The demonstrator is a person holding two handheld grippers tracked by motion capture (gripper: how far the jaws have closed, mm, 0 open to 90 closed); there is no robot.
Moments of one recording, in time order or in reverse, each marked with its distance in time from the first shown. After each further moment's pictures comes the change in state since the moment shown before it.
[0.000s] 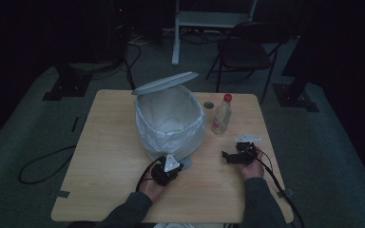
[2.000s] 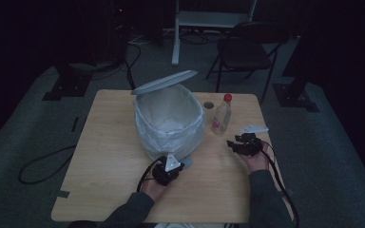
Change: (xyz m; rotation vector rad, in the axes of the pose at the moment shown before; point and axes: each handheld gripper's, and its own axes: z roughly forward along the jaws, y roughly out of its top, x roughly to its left) left arm -0.001 0.001 0.003 -0.010 -0.002 -0.011; right arm -0.007 0.035 -0.031 -0.042 0.033 -0.004
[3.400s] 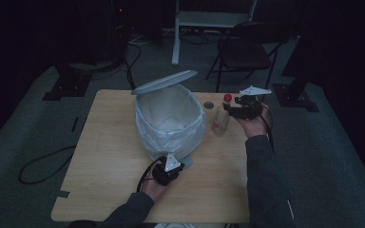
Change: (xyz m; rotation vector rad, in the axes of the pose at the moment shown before) left arm -0.001 -0.001 0.000 -0.008 -0.007 -0.021; right arm -0.008 0.129 -0.027 -0.178 -0.048 -0.035
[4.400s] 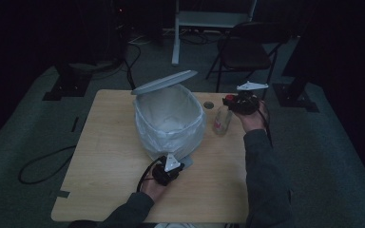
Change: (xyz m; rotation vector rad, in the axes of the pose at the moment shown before) left arm 0.000 0.000 0.000 0.000 -0.003 0.001; right arm -0.007 0.011 0.016 0.009 0.034 0.002
